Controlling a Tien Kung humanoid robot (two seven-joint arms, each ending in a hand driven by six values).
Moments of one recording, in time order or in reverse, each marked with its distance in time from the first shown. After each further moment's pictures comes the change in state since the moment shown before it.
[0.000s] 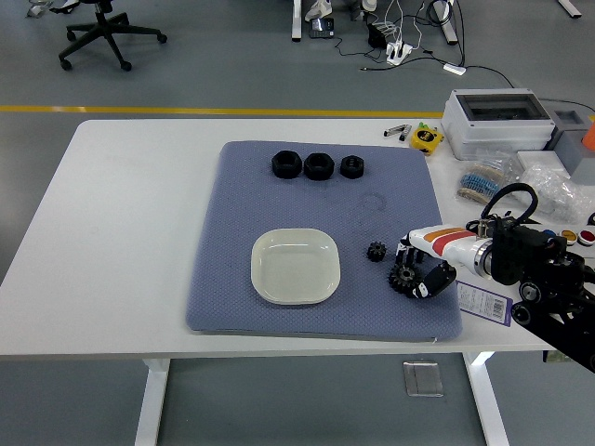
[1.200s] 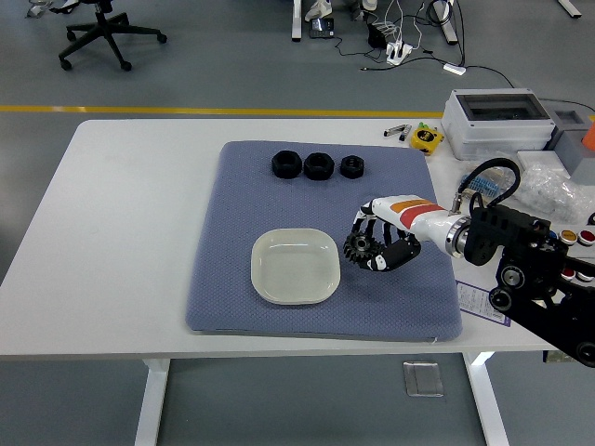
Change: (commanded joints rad) left arm -0.002 0.007 0.004 0.000 0.007 0.000 0.004; right arm 0.060 0.060 0.051 0.142 0.084 -0.046 -0.026
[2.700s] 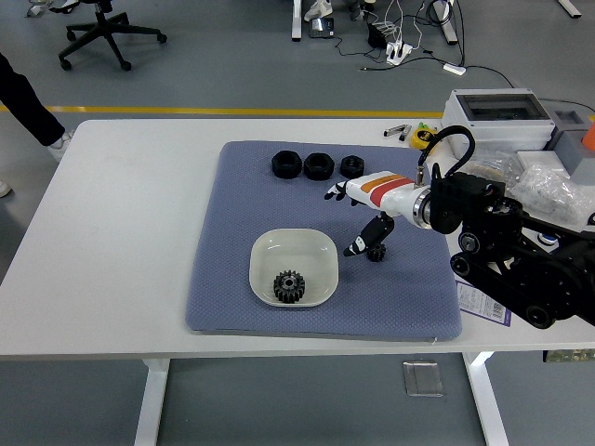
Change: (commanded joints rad) left arm -0.003 0.008 0.000 0.000 0.017 0.008 0.005; right arm 0.110 0.131 -0.024 -0.266 -0.141 0.077 0.054
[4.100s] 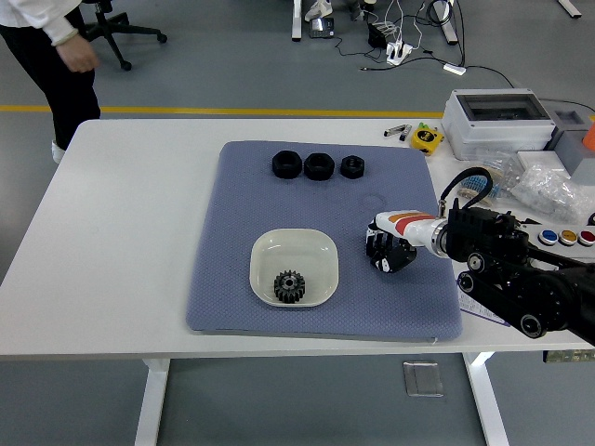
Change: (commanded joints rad) left arm 0.002 -0.006 -0.010 0.000 0.011 -0.004 0.004; right arm -0.041 0.041 -0.090 -0.188 0.160 -0.022 0.021
